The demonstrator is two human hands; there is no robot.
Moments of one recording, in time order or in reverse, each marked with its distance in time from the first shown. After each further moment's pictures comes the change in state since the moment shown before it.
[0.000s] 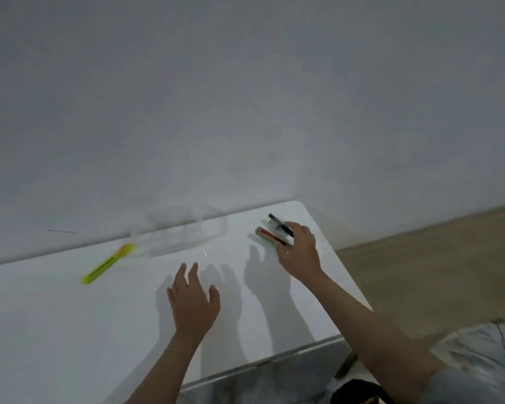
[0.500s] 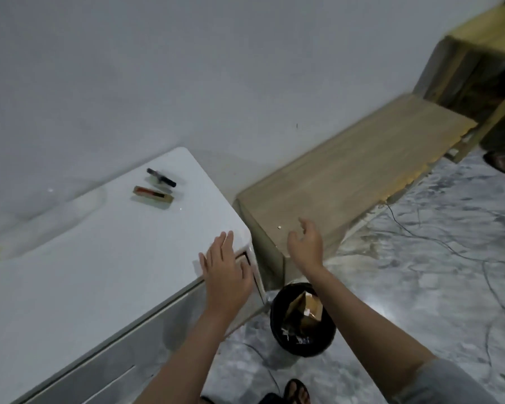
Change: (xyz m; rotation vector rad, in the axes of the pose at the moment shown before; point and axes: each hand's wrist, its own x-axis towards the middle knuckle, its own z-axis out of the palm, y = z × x) left_hand -0.150 0.213 0.090 -0.129 -0.232 0.404; right_hand -0.141 0.177 -0.147 0.199 0.258 0.662
